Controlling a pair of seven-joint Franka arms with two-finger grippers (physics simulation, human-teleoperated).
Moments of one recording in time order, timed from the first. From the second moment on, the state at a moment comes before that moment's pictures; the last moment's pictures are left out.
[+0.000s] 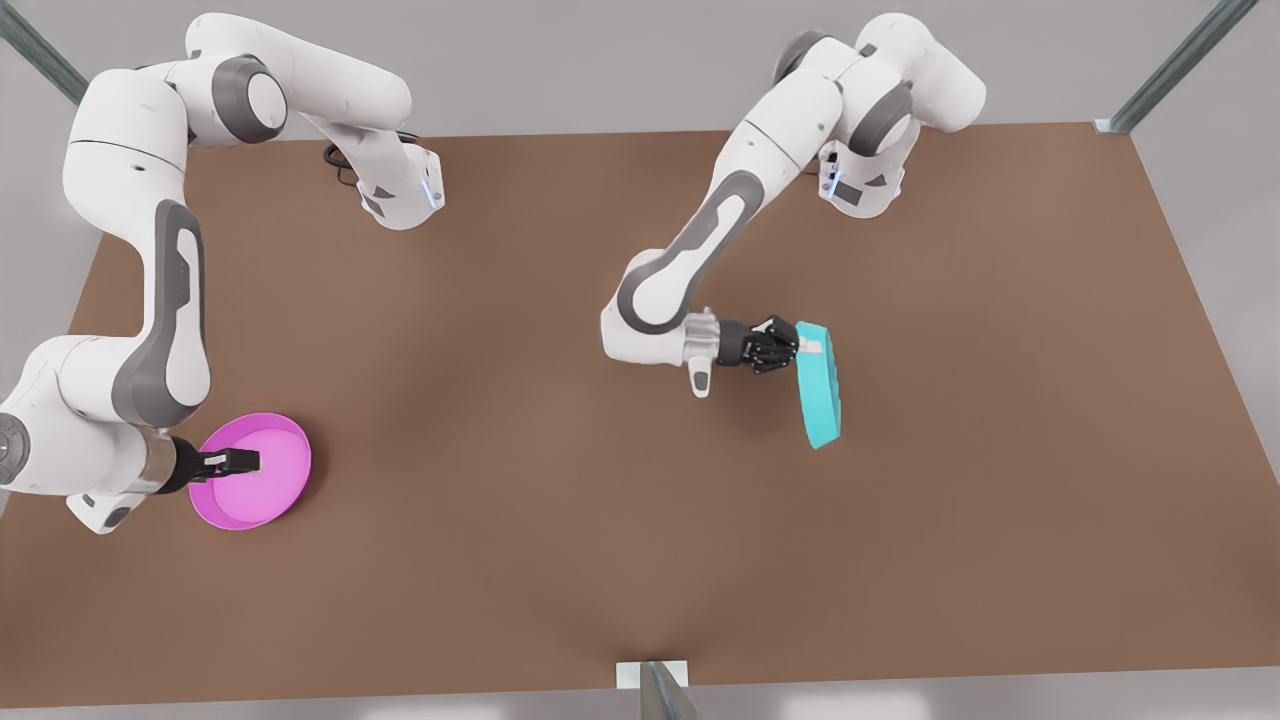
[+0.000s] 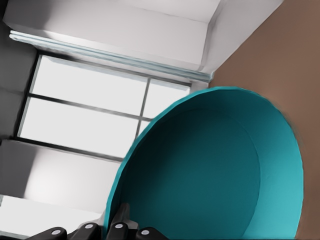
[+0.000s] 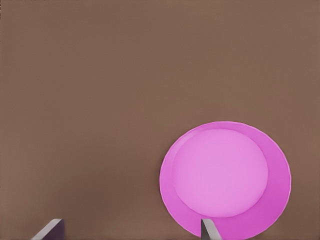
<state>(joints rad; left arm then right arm) -0.85 0.83 -0.05 -1.32 1.10 0.94 -0.97 -0.33 0.62 0.26 -1.22 -0.08 1.66 -0.21</state>
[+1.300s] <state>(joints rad) -1.06 1.13 -0.07 -1.20 1.30 0.87 -1.05 -0.34 0.62 0.26 -1.23 -0.07 1.65 -0.26</state>
